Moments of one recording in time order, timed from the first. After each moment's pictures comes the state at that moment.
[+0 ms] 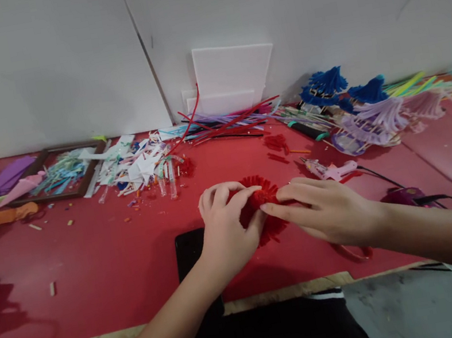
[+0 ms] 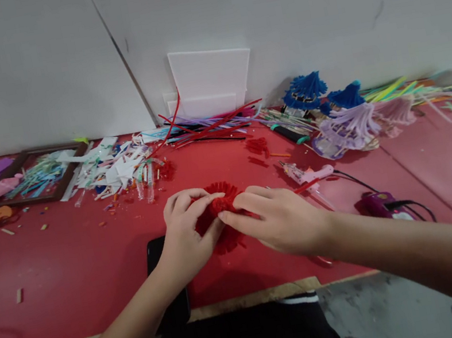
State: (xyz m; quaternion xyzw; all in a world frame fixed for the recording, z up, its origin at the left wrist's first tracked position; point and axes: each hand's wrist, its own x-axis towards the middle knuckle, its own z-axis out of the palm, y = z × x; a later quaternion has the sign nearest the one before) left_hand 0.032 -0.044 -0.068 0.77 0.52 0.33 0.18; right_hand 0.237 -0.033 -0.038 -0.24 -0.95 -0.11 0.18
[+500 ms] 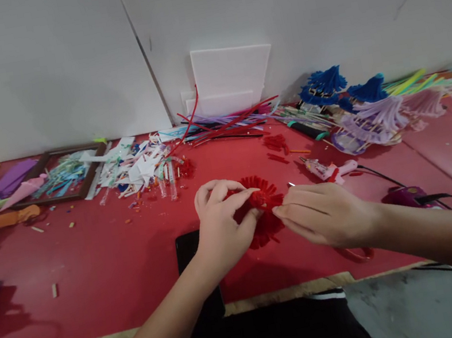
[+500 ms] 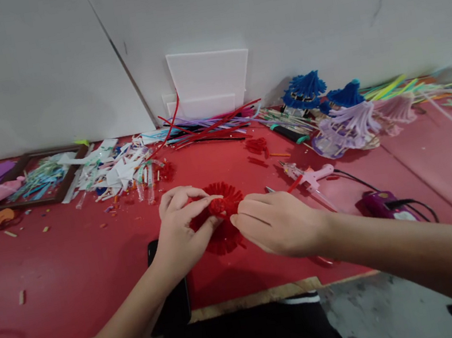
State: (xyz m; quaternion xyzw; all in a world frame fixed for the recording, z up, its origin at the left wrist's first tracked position) left_hand 0.027 -0.037 -0.063 0.78 0.50 0.34 0.17; right_hand 0.233 -0.035 -0.041 -0.21 -0.94 -0.12 0.22
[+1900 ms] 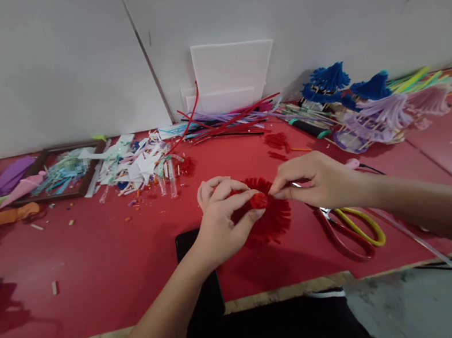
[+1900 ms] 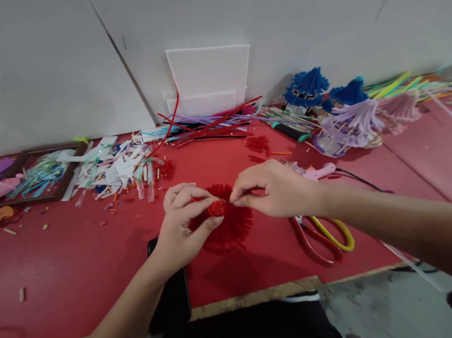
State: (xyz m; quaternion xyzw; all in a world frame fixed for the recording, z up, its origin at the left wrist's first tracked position) left_hand 0.018 -0.028 -0.068 0.80 0.42 0.34 0.24; right_hand 0.239 0.004 -0.030 -0.33 -0.88 0.26 0.23
